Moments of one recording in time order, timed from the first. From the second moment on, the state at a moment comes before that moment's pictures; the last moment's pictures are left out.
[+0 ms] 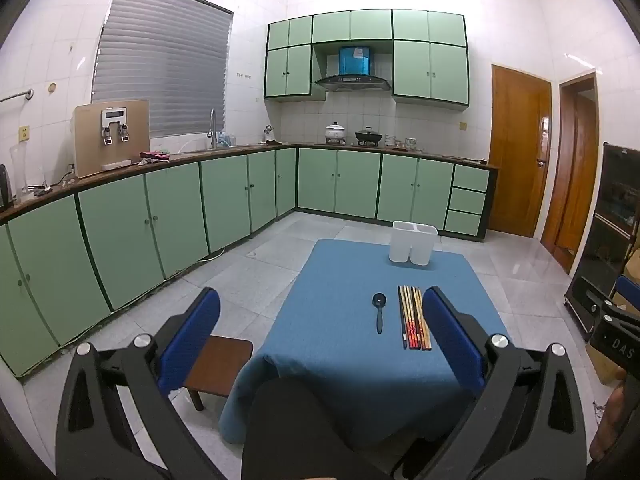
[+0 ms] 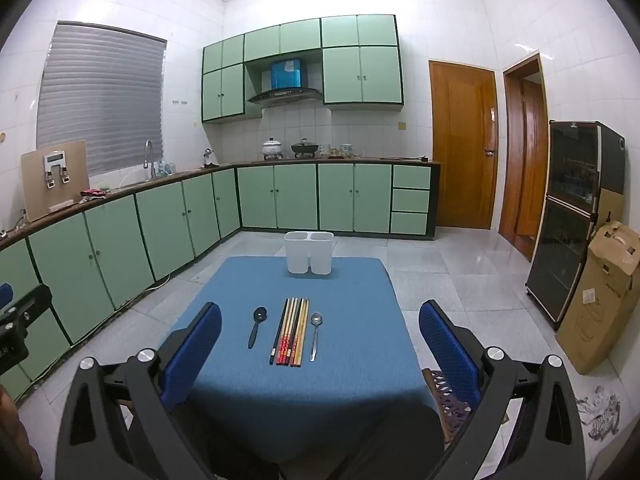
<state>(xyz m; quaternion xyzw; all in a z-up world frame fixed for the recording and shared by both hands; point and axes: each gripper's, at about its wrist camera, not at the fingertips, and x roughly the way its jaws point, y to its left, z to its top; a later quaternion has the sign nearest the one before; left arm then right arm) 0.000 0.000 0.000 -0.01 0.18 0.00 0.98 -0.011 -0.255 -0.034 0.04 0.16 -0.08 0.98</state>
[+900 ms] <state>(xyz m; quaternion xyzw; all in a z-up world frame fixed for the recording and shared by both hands) -0.001 0.003 -0.001 -0.01 0.18 0.00 0.98 -0.009 -0.248 -0.031 0.04 0.17 -0.08 0.98</state>
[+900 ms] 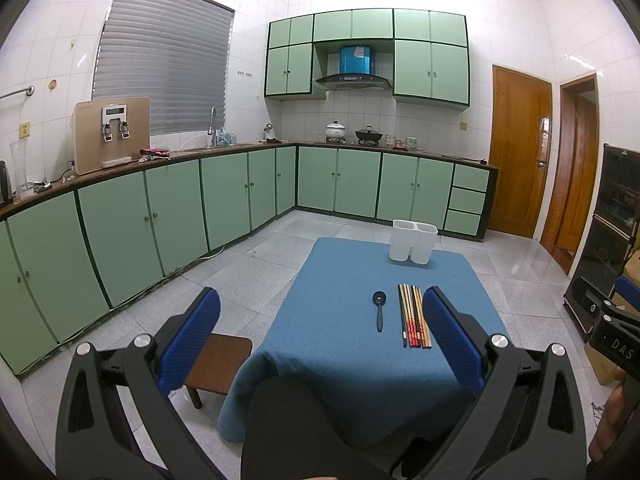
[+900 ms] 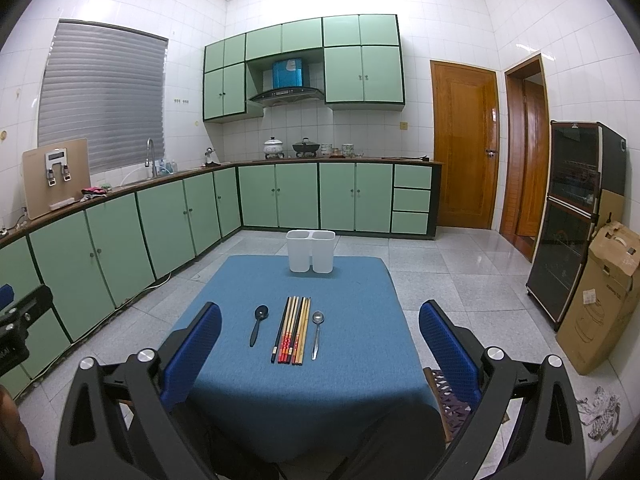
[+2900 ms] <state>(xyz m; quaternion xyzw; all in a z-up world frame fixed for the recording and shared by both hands) 0.009 -0.001 -0.013 -0.01 0.19 0.00 0.98 -0.010 -0.237 -0.035 0.04 0.17 -0.08 0.98</state>
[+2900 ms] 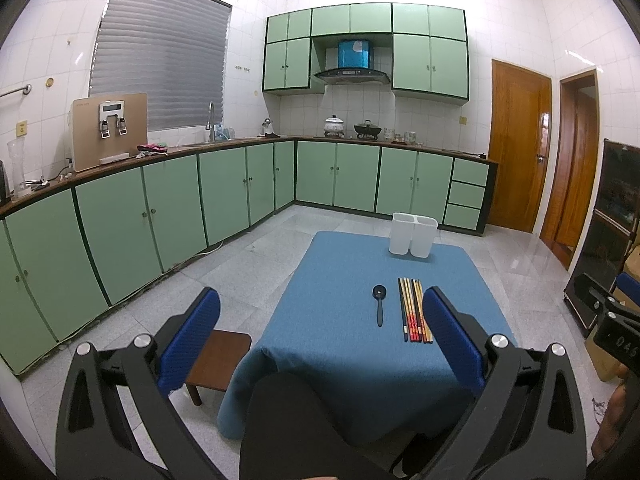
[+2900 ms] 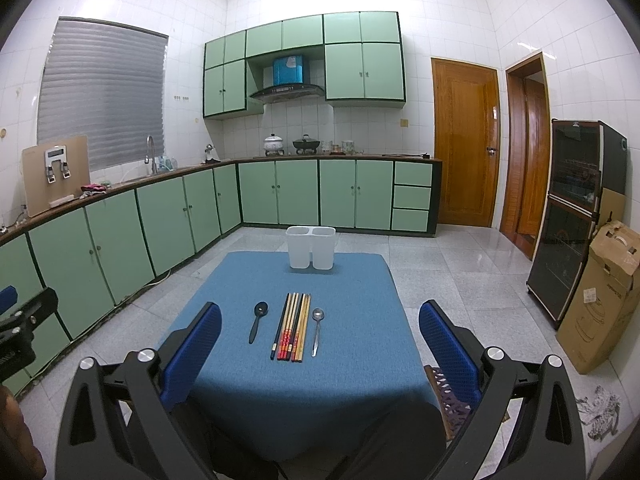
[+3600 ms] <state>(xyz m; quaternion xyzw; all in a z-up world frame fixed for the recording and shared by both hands) 0.214 -0.046 -0.163 0.02 0.35 -0.08 0.93 0.146 -0.285 -0.186 0.04 0.34 -0.07 0.94</state>
